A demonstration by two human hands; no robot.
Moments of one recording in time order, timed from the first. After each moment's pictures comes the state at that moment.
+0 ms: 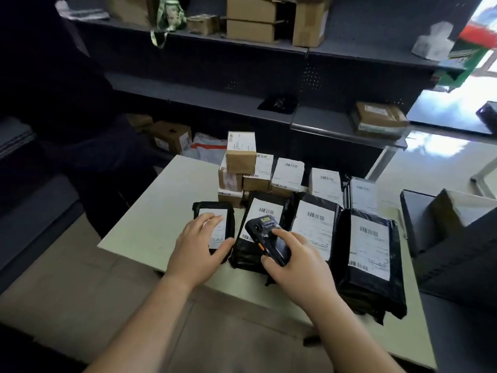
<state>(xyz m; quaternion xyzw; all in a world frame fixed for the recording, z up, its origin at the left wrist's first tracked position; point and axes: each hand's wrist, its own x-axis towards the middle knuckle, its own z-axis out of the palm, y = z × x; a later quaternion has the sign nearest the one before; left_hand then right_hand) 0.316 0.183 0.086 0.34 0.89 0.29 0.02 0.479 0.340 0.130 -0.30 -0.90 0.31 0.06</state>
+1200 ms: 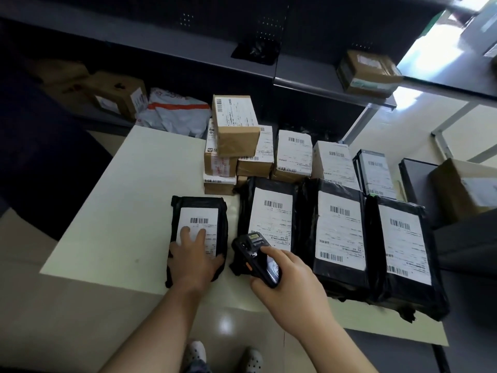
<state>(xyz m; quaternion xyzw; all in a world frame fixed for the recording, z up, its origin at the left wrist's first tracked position) 0.217 0.227 -0.079 0.22 0.95 0.13 0.18 0.393 0.316 0.069 -0.40 -0.87 0.30 -0.04</state>
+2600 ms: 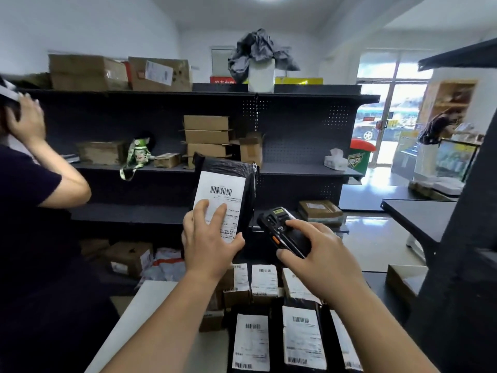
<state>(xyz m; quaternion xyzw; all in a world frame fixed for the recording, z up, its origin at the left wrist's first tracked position) 0.237 0.288 0.287 0.39 0.79 0.40 -0.25 0.450 0.362 0.337 -0.34 -0.87 0.16 0.31</state>
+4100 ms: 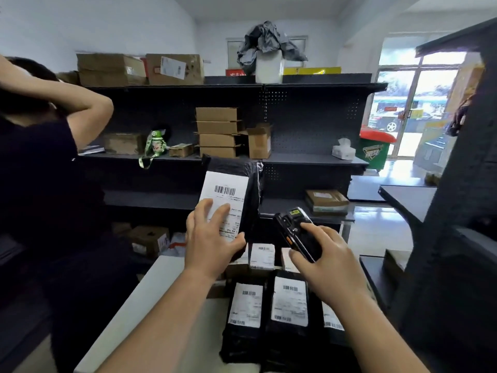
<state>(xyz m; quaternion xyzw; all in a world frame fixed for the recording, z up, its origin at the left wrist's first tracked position) 0.321 0.240 0.278 0.40 0.78 0.44 -0.20 0.530 0.358 0.289 -0.33 -0.86 0.19 0.35</state>
